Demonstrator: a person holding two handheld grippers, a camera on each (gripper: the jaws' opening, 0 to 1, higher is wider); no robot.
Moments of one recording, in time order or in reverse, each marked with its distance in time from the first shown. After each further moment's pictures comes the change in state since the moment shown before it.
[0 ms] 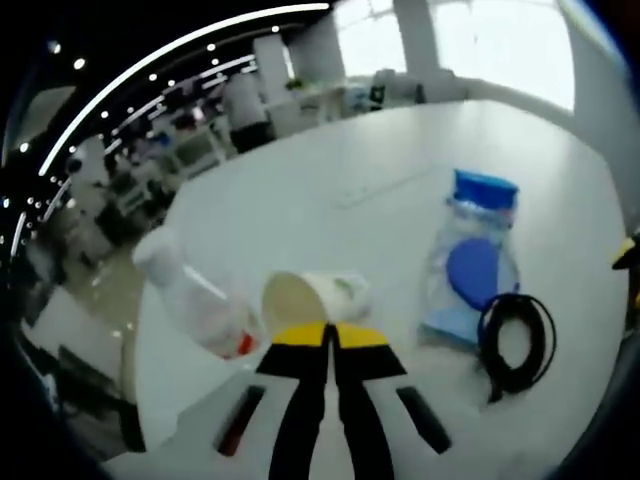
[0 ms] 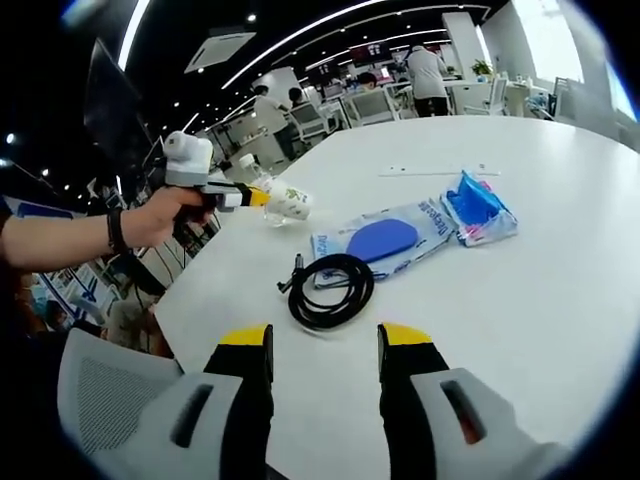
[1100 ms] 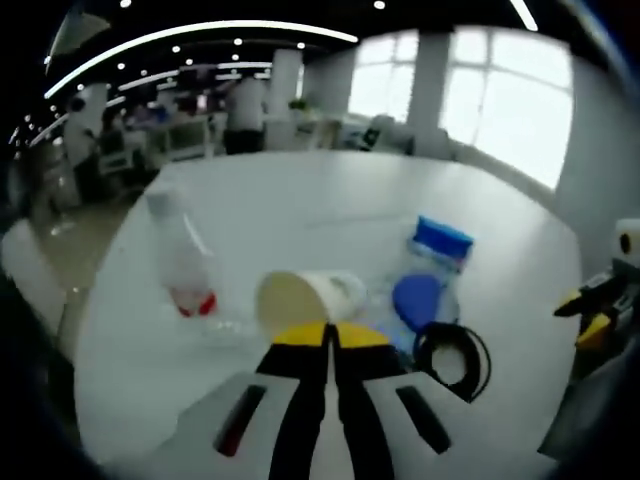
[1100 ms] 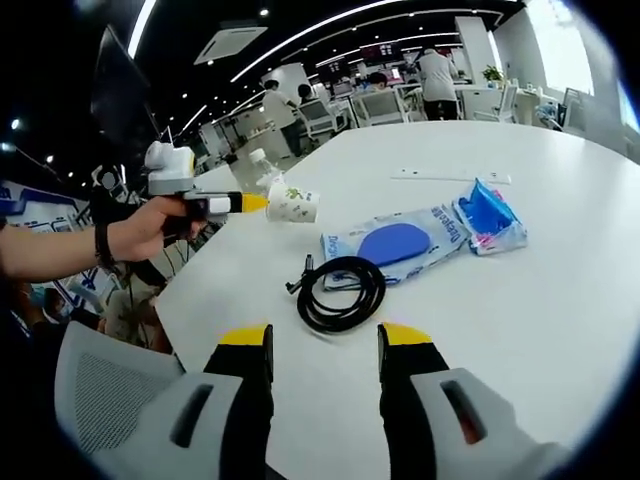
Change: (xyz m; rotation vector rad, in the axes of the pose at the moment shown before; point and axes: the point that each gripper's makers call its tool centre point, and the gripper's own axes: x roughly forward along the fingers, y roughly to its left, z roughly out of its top) left arm -0.032 -0.020 -0.008 -0.221 -0.126 -0.123; right arm 0.007 0.017 0.003 -0.048 0.015 0.010
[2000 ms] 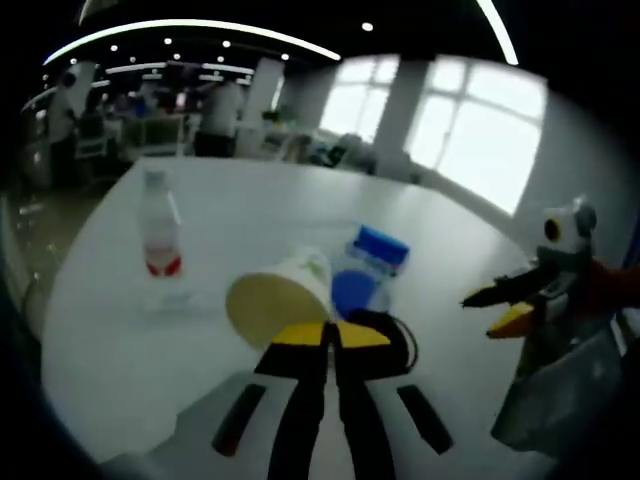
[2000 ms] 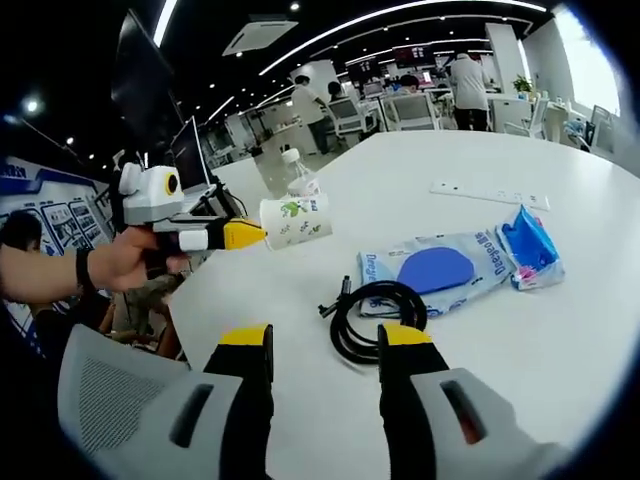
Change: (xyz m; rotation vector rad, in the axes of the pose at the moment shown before) left arm -0.047 -0.036 -0.015 -0.108 -0.084 -0.217; right arm 0.026 0.033 0.019 -0.070 0.006 0.085
